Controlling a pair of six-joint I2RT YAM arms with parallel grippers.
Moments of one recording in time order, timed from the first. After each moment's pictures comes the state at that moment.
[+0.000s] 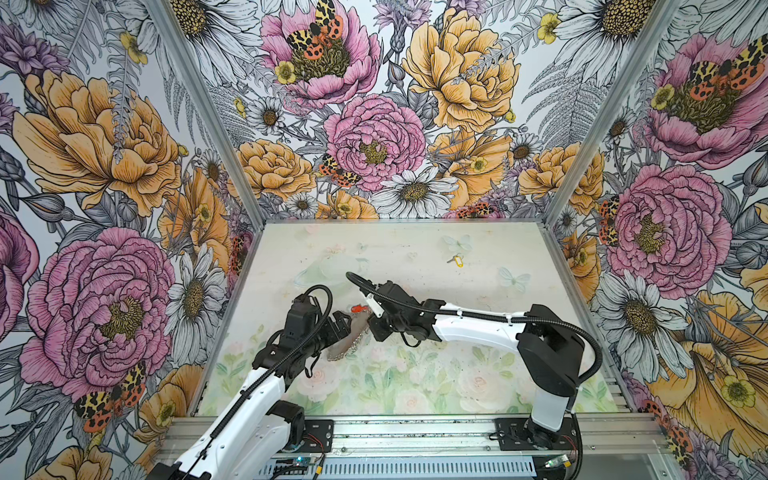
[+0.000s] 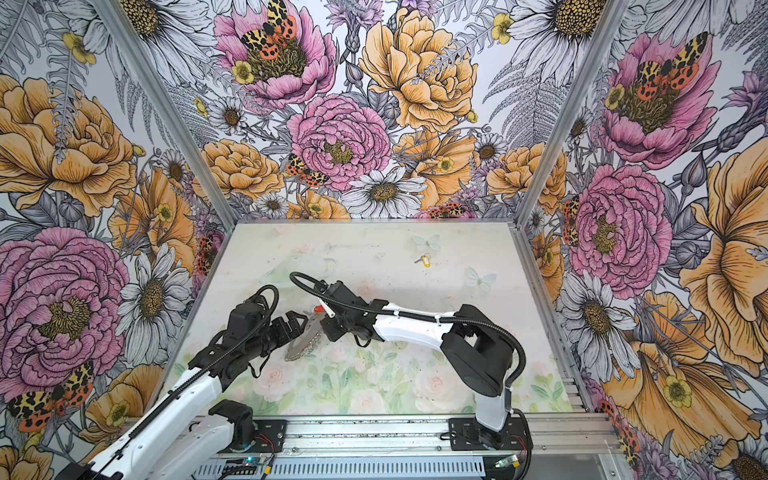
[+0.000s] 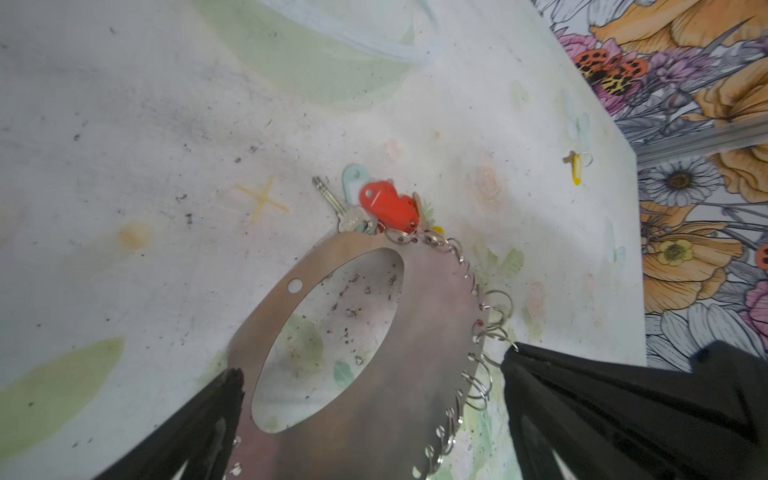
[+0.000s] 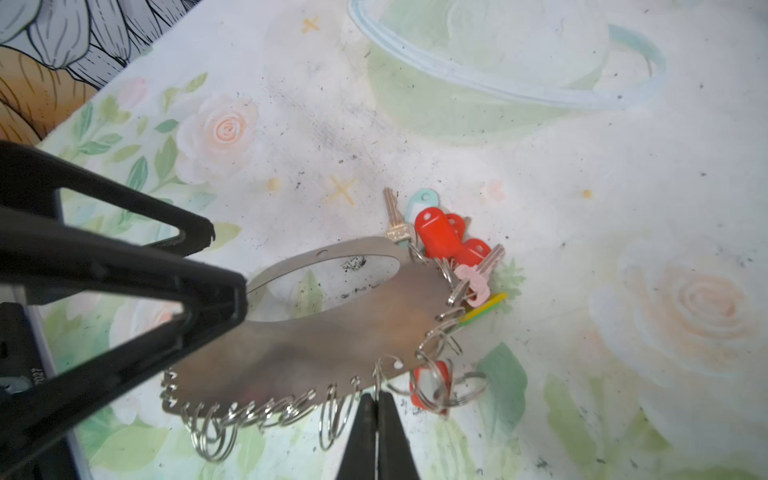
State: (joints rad) left arm -0.30 0.74 0.44 -0.37 0.12 -0.76; right arm 0.98 1.80 1.23 -0.21 -0.05 0.23
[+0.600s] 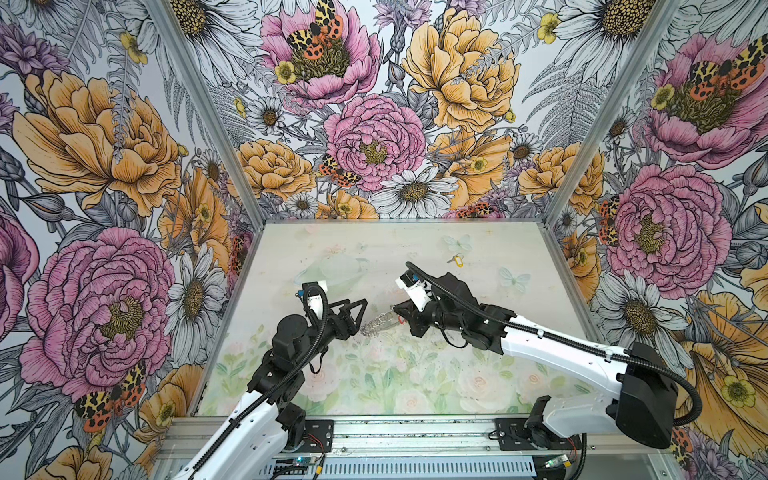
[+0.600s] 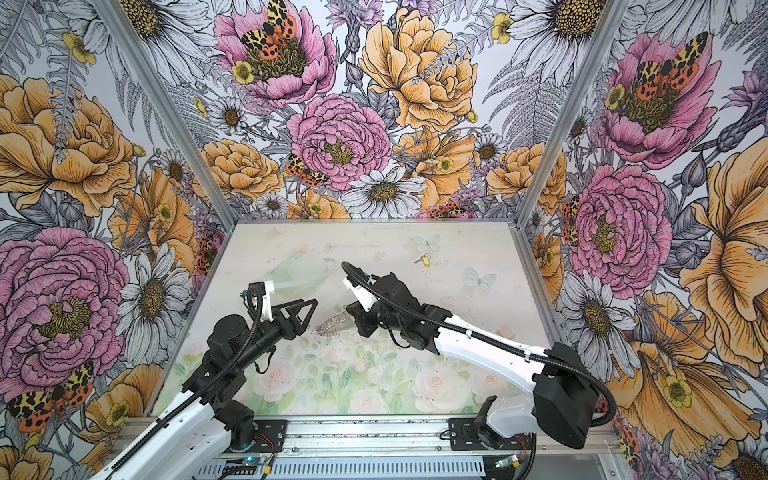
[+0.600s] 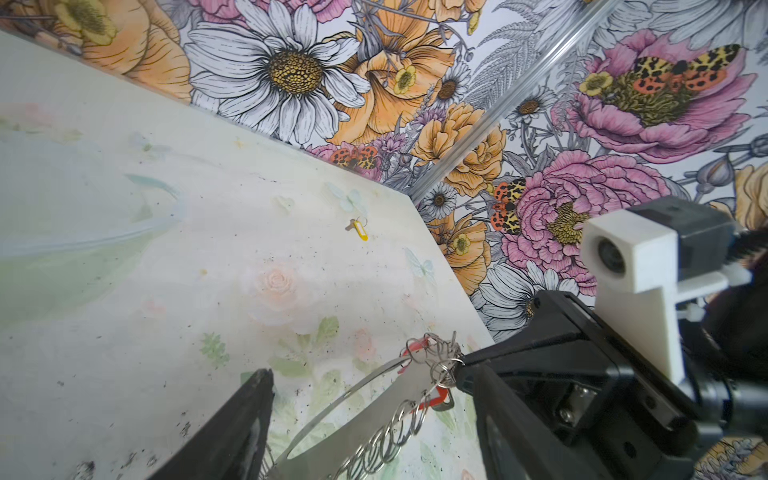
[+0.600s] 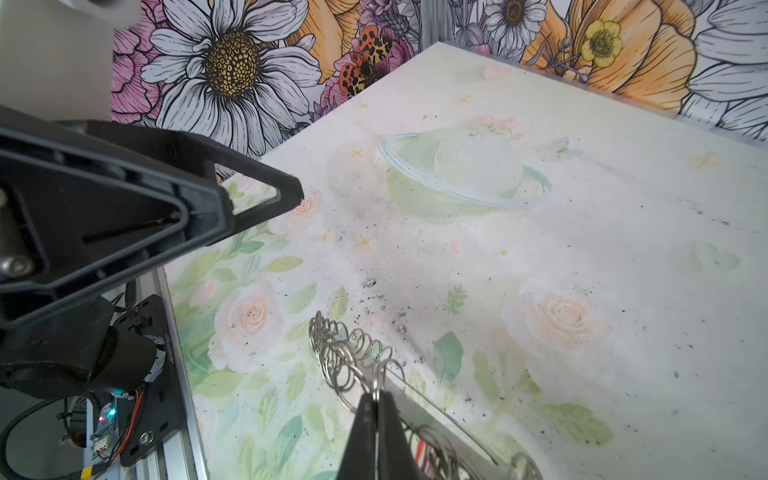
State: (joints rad) left arm -0.47 0.60 0.35 0.15 0.22 -0.64; right arm 0.88 1.31 0.94 -0.14 -0.19 0.14
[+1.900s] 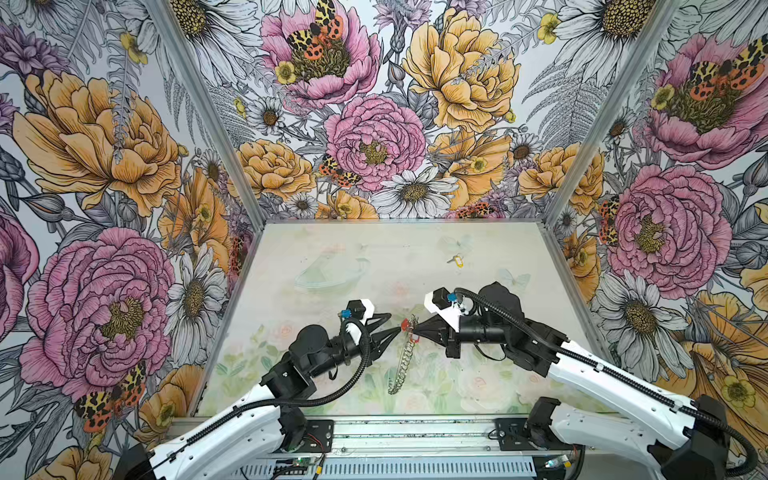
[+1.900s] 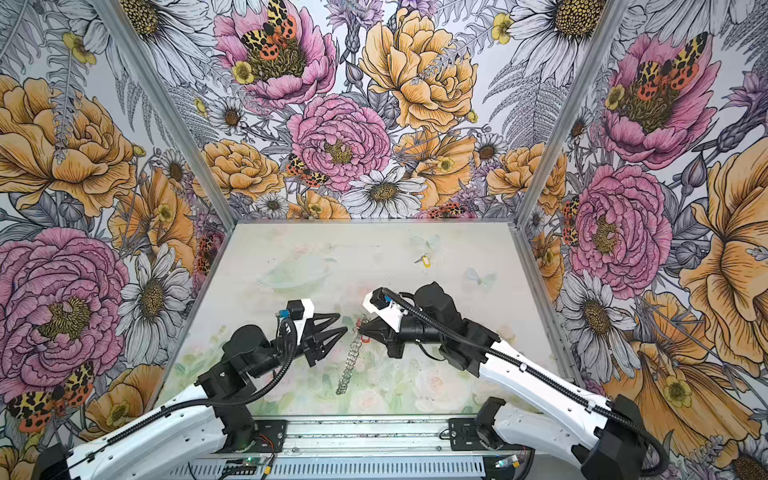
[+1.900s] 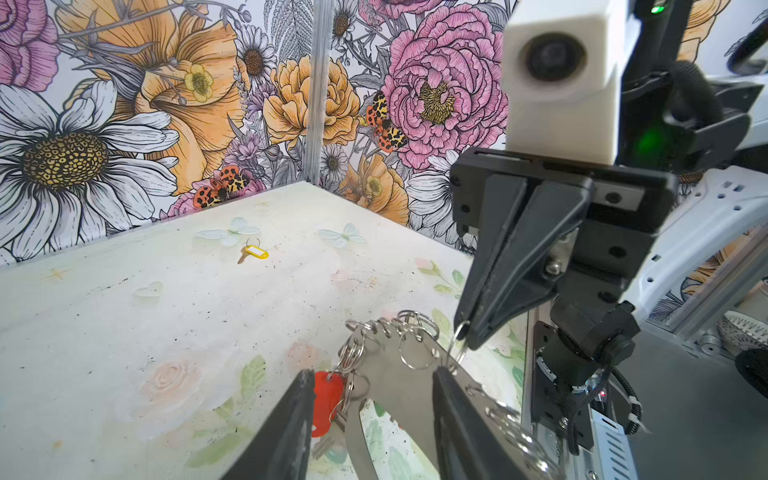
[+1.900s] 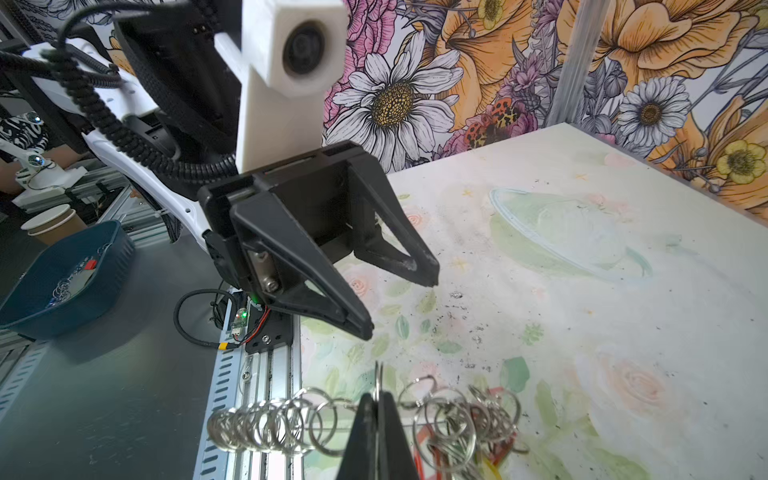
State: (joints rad) left arm -0.81 0.66 0.37 0.27 0.25 -0.17; right arm 0.80 1.00 0.79 -0.18 -0.58 -0.05
